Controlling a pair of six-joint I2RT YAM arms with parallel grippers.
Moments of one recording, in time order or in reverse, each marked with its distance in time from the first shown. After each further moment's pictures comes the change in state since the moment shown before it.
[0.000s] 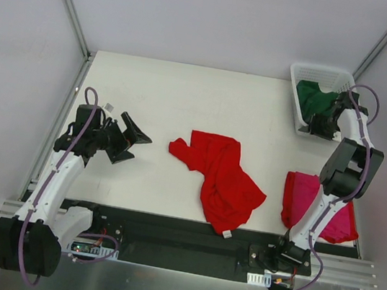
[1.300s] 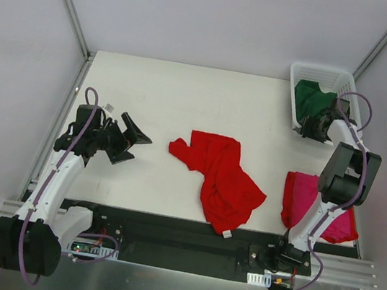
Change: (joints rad) left arm 0.000 0.005 0.000 -0.005 0.002 0.004; right arm 0.045 -0.121 -0.281 0.339 0.016 0.094
